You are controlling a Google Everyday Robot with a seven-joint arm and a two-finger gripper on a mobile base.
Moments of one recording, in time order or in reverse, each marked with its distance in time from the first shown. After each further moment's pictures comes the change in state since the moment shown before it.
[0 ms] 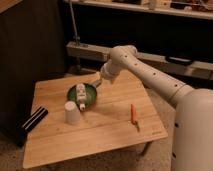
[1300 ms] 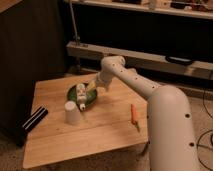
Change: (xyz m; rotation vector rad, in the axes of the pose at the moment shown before) arm 0.000 0.016 0.120 -0.080 -0.114 0.038
